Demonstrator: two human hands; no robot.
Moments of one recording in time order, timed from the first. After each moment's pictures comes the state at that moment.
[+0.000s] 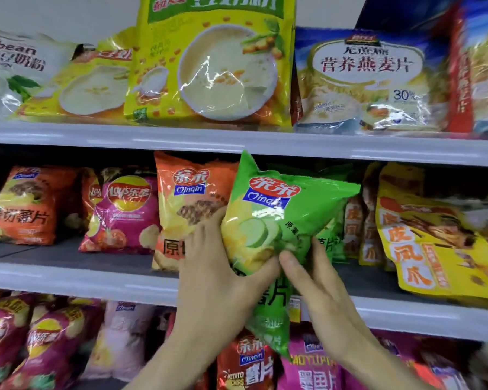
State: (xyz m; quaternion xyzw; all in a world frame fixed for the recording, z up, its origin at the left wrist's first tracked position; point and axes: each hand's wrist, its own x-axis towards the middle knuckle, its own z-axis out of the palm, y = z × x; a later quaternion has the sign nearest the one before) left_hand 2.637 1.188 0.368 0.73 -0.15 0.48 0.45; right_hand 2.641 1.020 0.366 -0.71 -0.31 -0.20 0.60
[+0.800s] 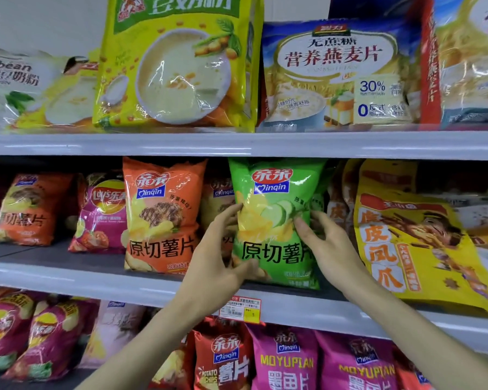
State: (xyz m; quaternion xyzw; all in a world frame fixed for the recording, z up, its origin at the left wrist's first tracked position) left_hand 2.680 1.134 0.378 0.78 -0.20 0.35 0.47; right_hand 2.734 0.917 0.407 -0.77 -0.25 -0.24 0.54
